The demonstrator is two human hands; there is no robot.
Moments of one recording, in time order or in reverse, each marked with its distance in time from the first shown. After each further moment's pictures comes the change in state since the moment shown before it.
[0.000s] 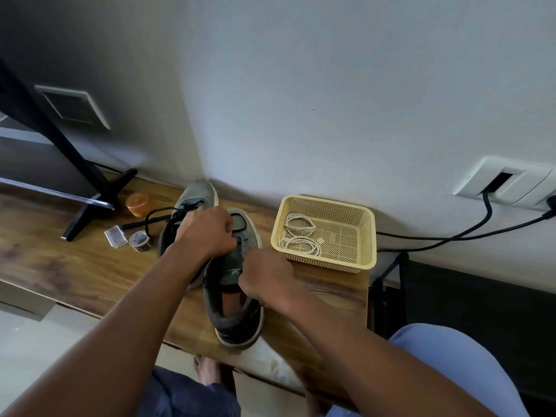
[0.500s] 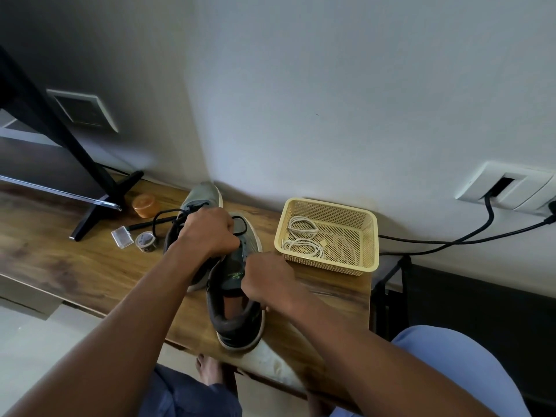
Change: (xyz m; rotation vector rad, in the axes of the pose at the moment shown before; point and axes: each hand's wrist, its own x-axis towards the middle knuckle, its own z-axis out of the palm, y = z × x) left_hand -0.003 0.001 -0.011 -0.008 -0.080 -0.049; right_hand -0.007 -0.003 -0.002 -0.002 -0.061 -0.044
